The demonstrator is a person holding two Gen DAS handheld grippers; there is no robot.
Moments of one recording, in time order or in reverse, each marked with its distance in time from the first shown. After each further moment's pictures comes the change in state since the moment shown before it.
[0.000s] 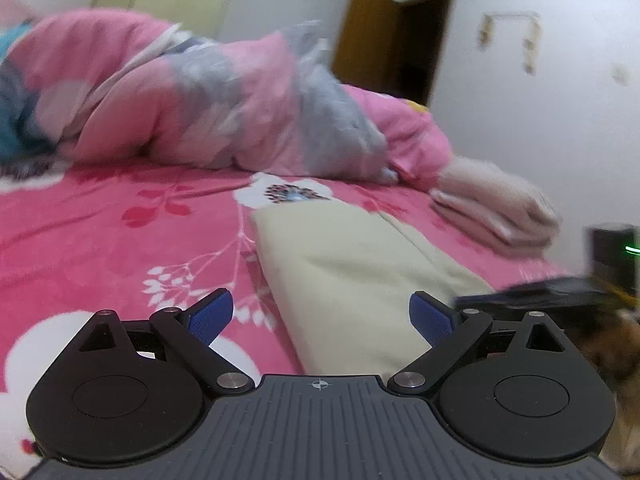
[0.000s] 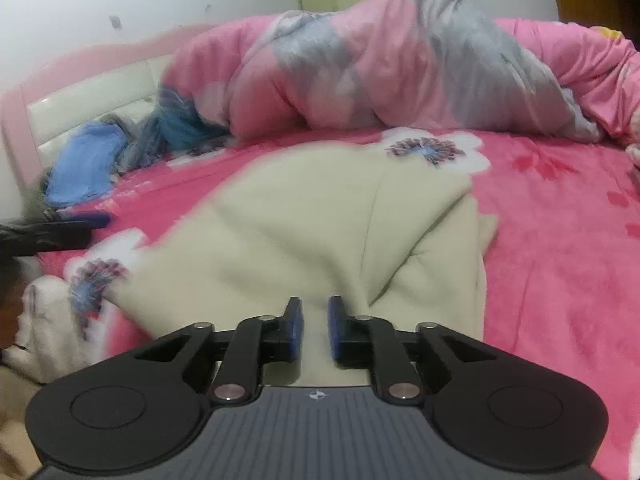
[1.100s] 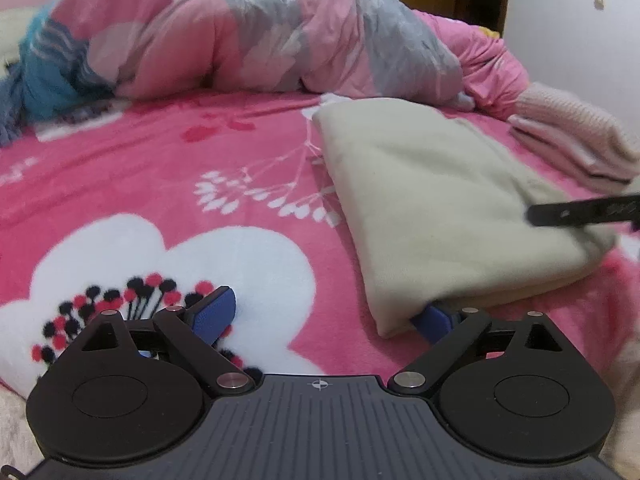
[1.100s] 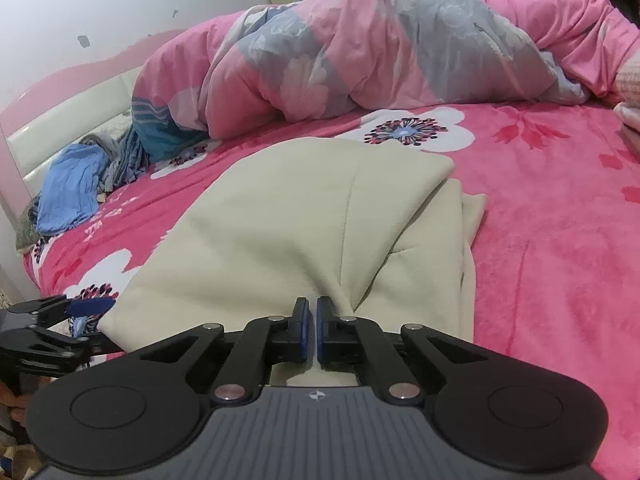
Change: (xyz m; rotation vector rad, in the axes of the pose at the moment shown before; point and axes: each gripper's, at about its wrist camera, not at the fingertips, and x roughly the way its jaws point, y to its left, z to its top) left arm 0.025 0.003 -0.032 -0.069 0.214 0.241; right arm 0.004 -0.016 0.010 0.117 0.058 -0.012
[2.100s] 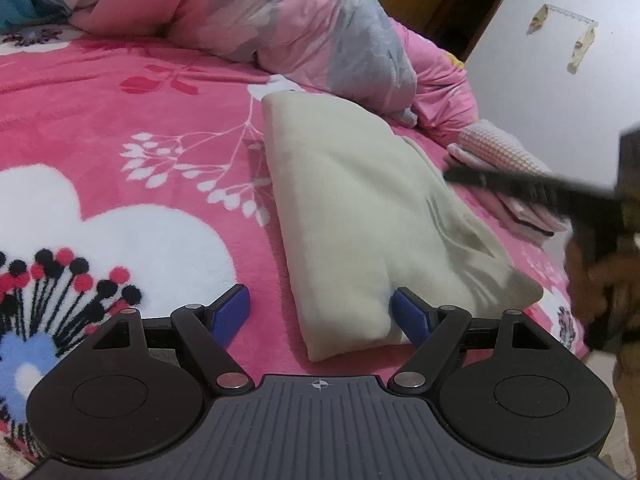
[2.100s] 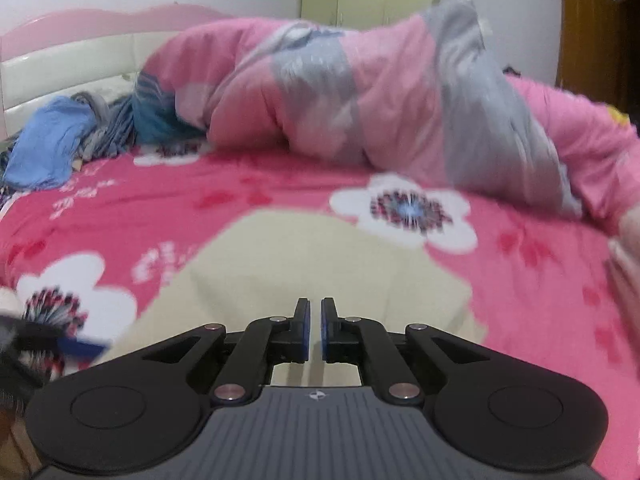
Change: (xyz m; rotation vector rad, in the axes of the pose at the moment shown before) left arm 0.027 0.017 0.009 -0.182 0.028 -0.292; right arm 0.027 0.072 0.070 -0.283 -0.039 -0.178
